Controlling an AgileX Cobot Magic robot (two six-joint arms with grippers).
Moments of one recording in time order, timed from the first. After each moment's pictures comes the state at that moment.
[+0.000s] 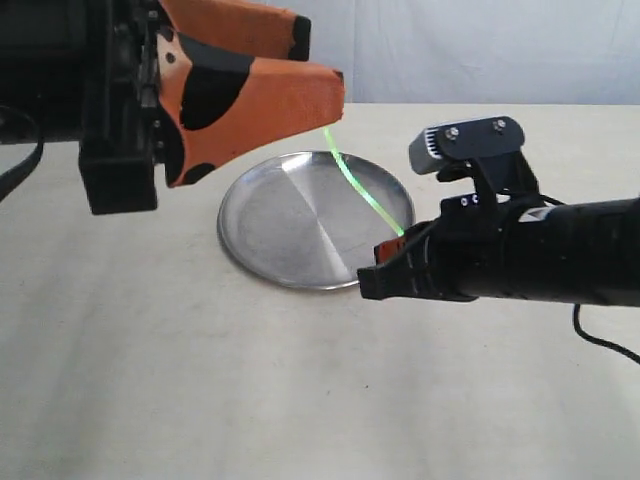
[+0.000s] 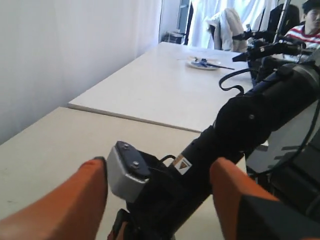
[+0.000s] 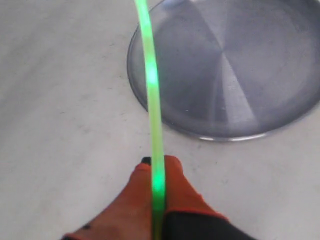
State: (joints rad) left arm -0.51 1.12 -0.84 1.49 -0.87 -1.46; right arm 0.52 1.33 -0.61 0.95 0.16 -0.71
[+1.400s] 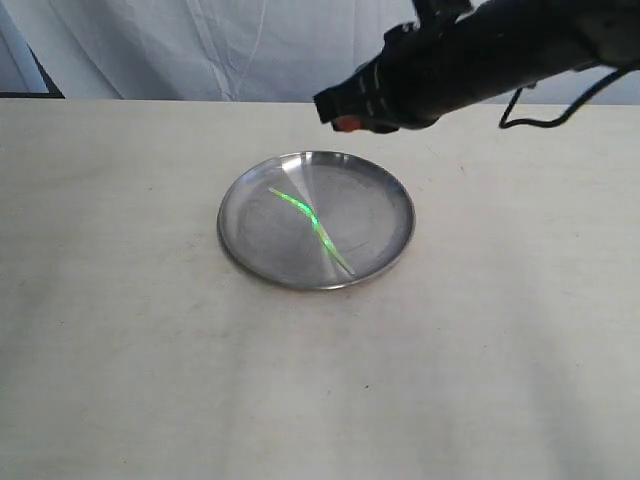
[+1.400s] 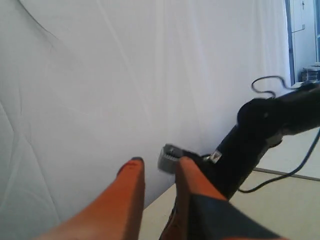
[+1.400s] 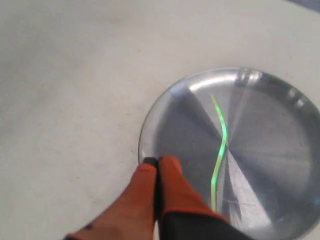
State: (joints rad) left arm -0.51 0.70 -0.84 1.75 -0.40 -1.63; right arm 0.34 1.55 -1.18 0.73 0.57 -0.64
